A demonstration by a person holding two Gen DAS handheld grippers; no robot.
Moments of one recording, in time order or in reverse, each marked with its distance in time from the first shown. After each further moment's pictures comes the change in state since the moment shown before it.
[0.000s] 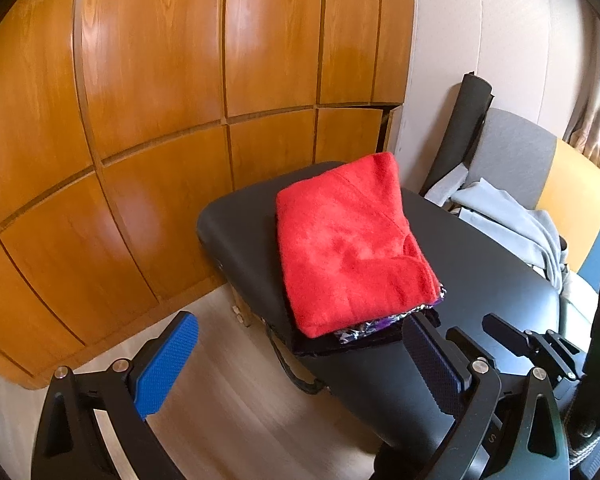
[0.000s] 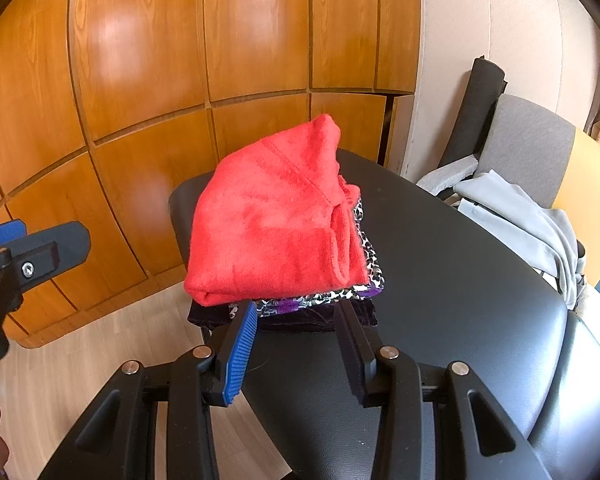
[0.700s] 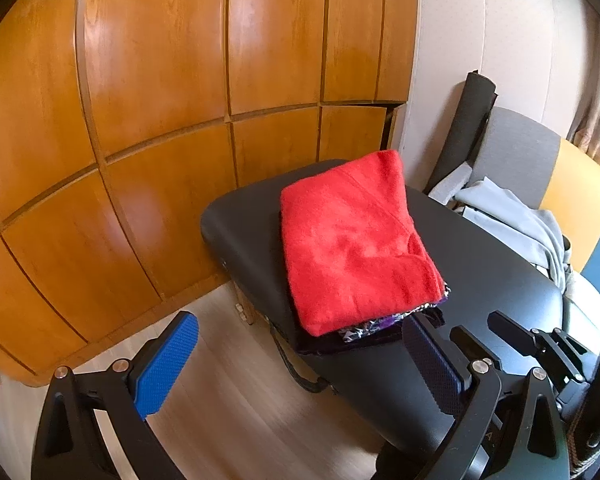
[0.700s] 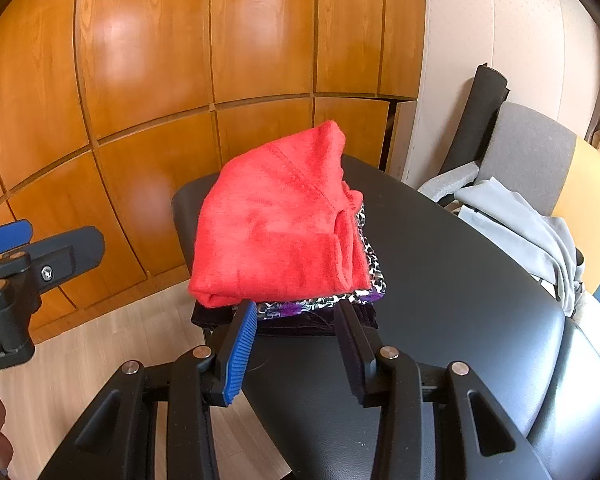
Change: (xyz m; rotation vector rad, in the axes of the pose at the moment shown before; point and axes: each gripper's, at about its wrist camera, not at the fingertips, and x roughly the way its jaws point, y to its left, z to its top) left arm 0.002 0.002 -0.001 -0.002 0.009 0.012; right arm -0.001 0.004 0.001 -0.018 -0.009 -0.004
